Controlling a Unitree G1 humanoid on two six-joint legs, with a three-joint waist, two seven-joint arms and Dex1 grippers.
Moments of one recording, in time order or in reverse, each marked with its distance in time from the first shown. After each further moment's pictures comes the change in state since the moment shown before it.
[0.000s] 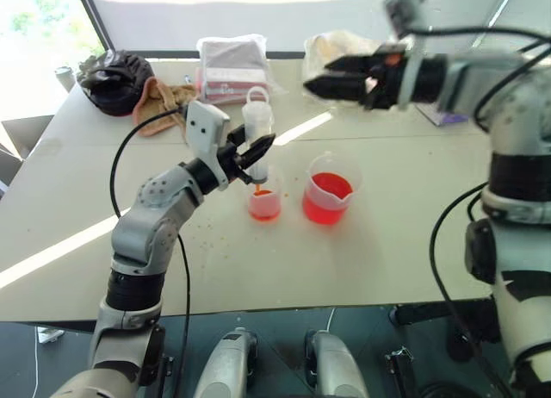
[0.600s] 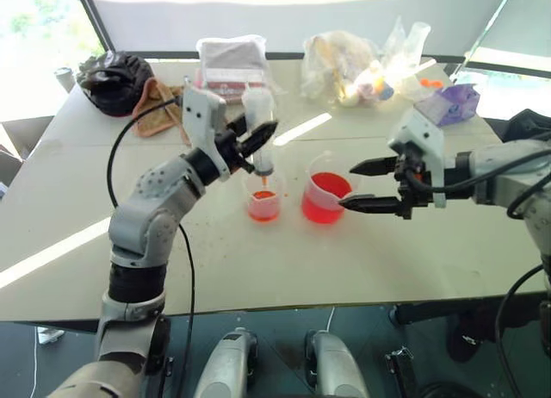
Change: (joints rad) left arm -0.154 -0.047 0.124 0.002 -0.156 0.138 0.109; right arm 0.523 -0.268 0.085 -0.470 0.025 -0.056 0.136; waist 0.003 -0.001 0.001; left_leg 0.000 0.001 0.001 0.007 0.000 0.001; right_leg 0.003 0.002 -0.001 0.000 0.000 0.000
